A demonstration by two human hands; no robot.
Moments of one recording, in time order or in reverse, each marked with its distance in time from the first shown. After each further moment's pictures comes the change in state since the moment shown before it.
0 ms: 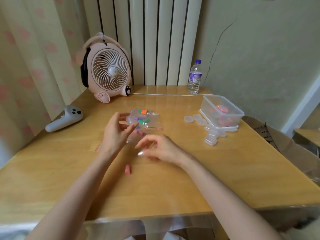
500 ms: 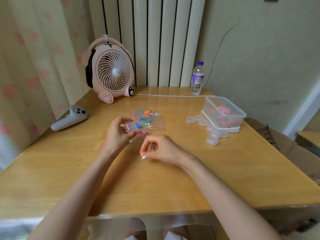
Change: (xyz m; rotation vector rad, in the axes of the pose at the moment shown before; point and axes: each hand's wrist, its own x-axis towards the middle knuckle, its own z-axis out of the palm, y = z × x) left_hand -0.003 -0.015 -0.007 -0.012 -0.082 -0.128; right_hand -0.004 -0.003 0.003 -0.195 -0.008 -0.119
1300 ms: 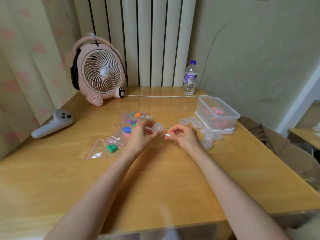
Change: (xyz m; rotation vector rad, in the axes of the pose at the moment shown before) left_hand 0.017 0.035 0.082 0.081 -0.172 0.112; right_hand 0.011 0.072 -0.059 0.214 0.522 0.248
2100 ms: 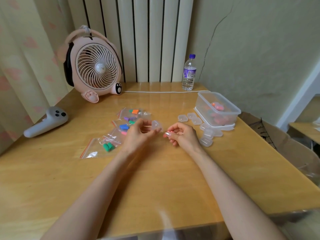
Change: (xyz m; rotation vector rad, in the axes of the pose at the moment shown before) left_hand -0.003 -0.012 0.006 -0.268 -0.012 -0.141; right_hand -0.002 0.006 0.000 0.132 -0.019 0.041
